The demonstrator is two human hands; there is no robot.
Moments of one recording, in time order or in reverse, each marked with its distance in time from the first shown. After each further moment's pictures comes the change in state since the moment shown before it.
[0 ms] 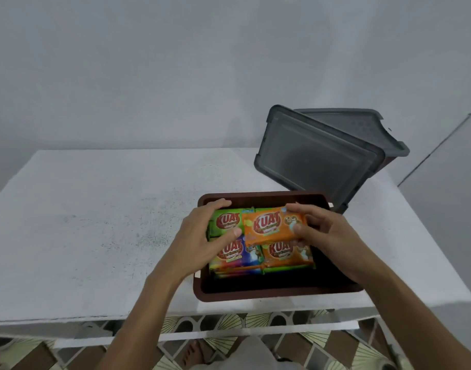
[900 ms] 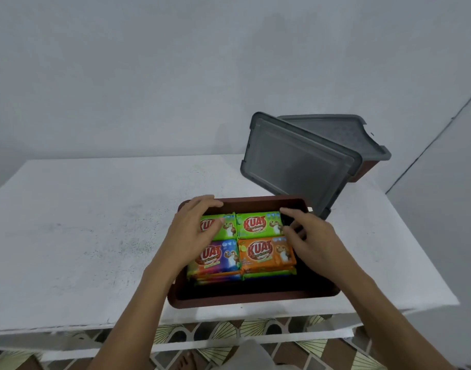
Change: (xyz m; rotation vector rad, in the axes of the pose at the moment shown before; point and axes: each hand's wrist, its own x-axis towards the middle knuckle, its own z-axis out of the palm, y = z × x) left_hand 0.028 0.015 0.021 0.176 0.125 0.066; right_hand 0.007 0.020 -0.017 -0.806 0.189 -0.132
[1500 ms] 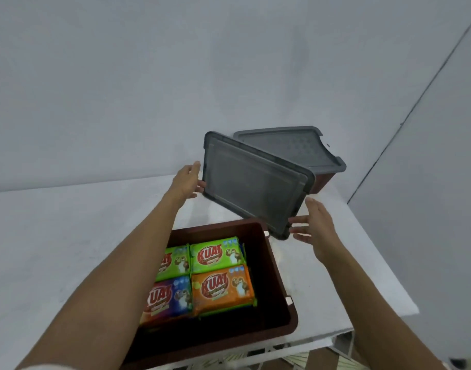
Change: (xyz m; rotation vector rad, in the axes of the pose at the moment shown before) left_hand 0.206 0.039 0.058 -0.442 -0.118 -0.506; right_hand 0.074 0.091 -0.055 0.882 0.280 0.663
